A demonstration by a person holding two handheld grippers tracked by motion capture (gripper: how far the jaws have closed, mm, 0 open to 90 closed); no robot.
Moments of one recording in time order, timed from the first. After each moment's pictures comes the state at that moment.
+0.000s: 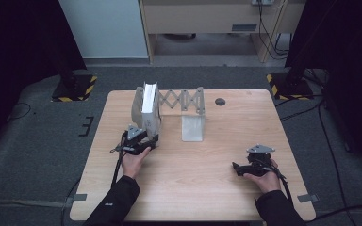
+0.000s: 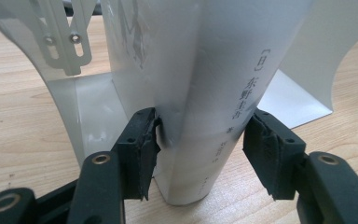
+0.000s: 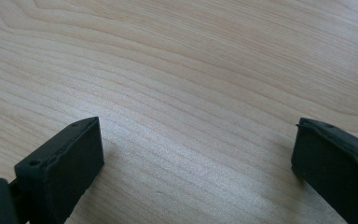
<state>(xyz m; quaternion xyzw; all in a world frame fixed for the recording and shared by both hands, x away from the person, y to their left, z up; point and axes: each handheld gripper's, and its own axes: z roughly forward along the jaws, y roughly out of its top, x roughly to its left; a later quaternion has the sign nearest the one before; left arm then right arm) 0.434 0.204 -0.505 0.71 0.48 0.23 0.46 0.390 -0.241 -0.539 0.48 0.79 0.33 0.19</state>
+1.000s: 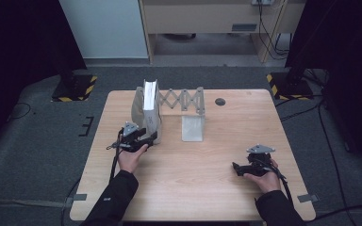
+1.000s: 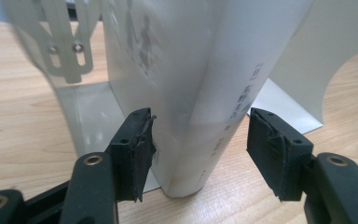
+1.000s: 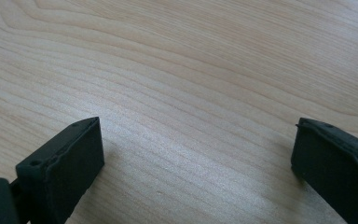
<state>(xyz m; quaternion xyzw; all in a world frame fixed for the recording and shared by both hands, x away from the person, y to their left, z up) 0.433 0.218 -0.495 0.70 0.48 0.21 0.48 0.390 -0.241 -0.539 0.48 0.79 0.33 0.19</state>
